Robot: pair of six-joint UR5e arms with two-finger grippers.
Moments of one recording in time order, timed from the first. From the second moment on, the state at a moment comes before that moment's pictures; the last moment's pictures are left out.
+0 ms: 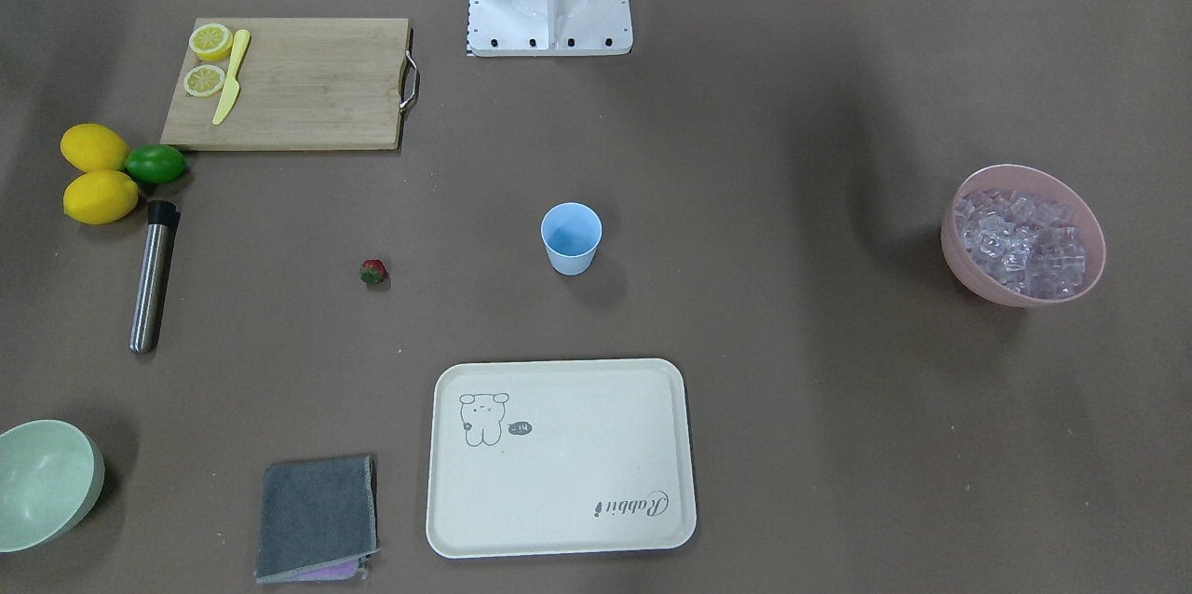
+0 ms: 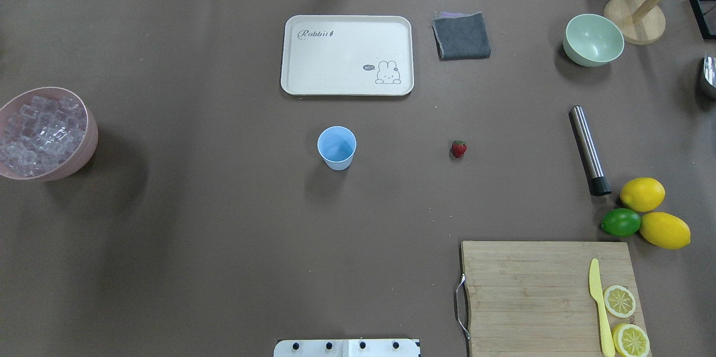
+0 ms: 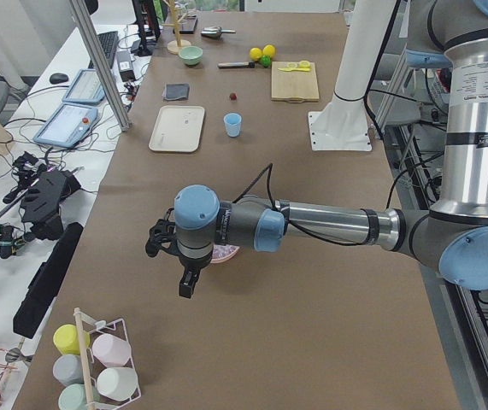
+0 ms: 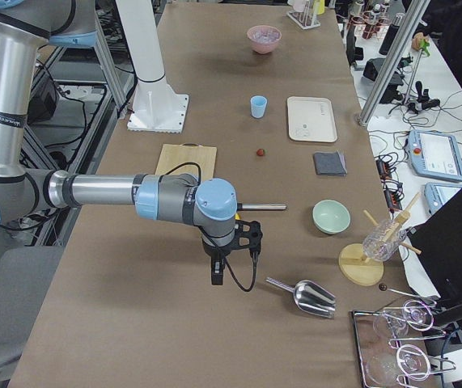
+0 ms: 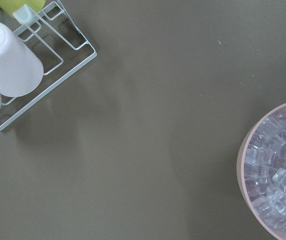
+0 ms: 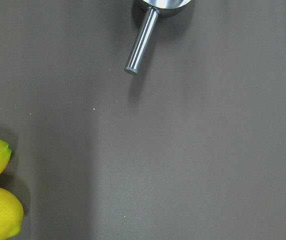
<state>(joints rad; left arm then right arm) -1.63 -1.56 -1.68 -1.64 -2.36 0.12 1.64 -1.84 1.89 -1.68 2.30 -0.12</state>
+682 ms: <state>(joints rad) -1.63 -1.53 -1.69 -1.65 -2.36 0.11 1.63 -1.84 1.89 -1.68 2.31 -0.12</state>
